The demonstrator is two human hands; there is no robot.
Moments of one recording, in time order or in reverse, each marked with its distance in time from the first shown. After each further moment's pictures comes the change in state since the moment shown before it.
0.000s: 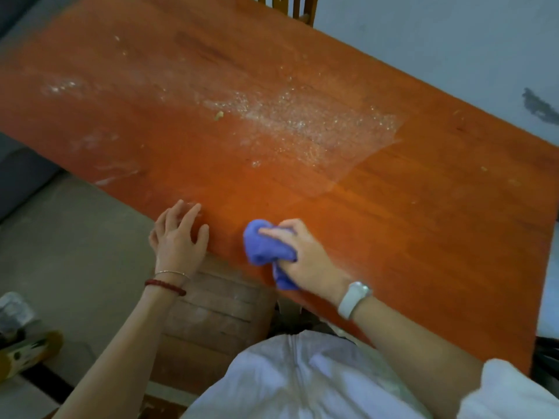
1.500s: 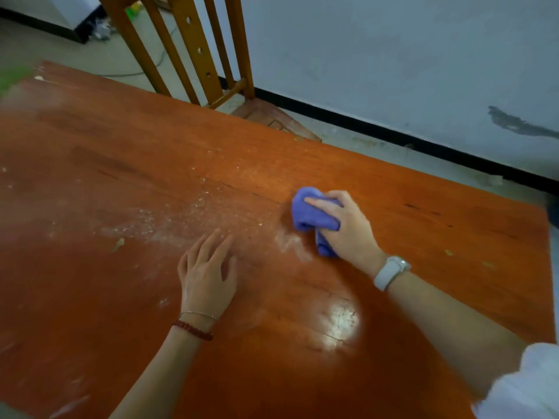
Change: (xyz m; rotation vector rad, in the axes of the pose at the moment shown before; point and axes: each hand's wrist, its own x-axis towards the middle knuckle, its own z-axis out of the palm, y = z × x) left_hand 0.143 0.215 0.088 0.060 -0.027 0.260; right_hand 0.145 0.157 -0.244 -0.256 0.382 0.096
